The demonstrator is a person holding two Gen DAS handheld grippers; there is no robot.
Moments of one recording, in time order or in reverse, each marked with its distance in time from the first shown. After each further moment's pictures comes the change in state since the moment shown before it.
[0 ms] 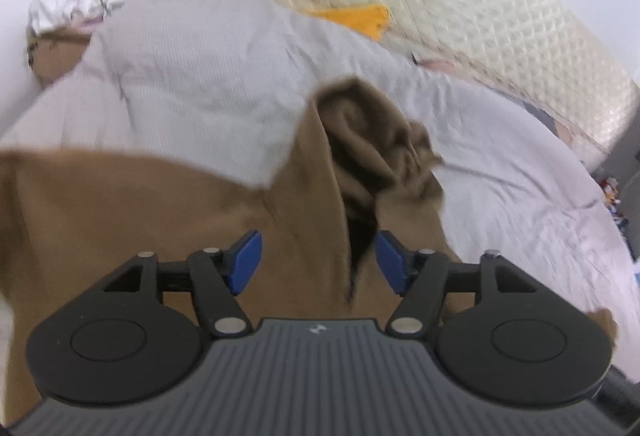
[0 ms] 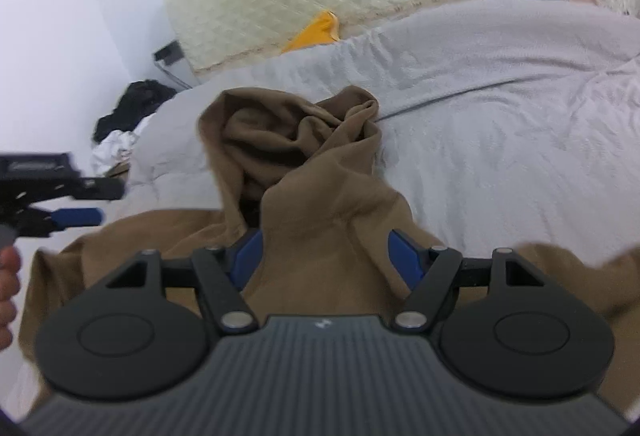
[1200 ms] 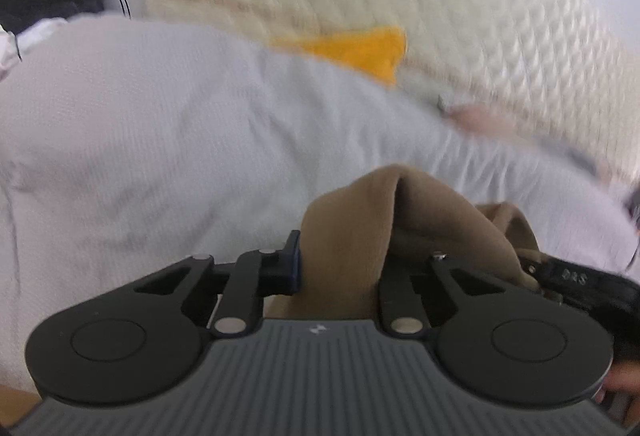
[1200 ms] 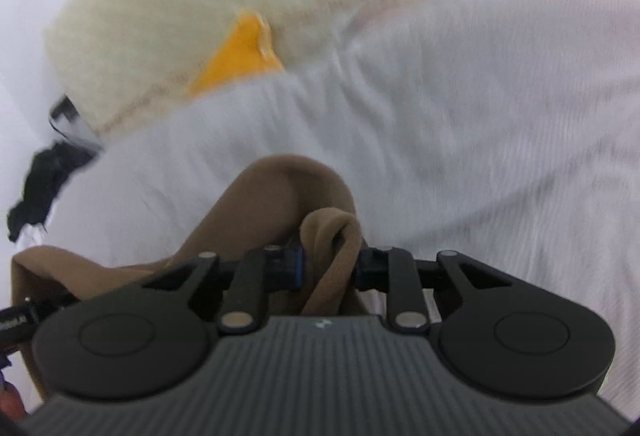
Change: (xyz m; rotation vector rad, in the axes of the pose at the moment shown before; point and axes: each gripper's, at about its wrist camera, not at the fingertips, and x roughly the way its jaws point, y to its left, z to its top) left arm 0.242 -0.018 0.158 0.016 -0.079 -0.036; right arm 0.254 -0.018 0.176 0.142 -0.026 -0.119
